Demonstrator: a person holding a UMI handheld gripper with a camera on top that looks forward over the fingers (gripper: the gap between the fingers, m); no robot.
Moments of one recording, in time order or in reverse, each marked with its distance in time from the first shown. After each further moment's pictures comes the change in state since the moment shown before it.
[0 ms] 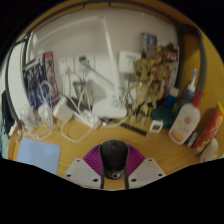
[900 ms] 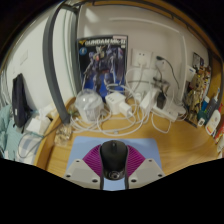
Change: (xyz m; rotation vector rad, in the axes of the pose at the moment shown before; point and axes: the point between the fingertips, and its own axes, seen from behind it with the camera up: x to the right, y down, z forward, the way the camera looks) arm -0.307 0.031 -0.040 -0.056 -0.123 -0.080
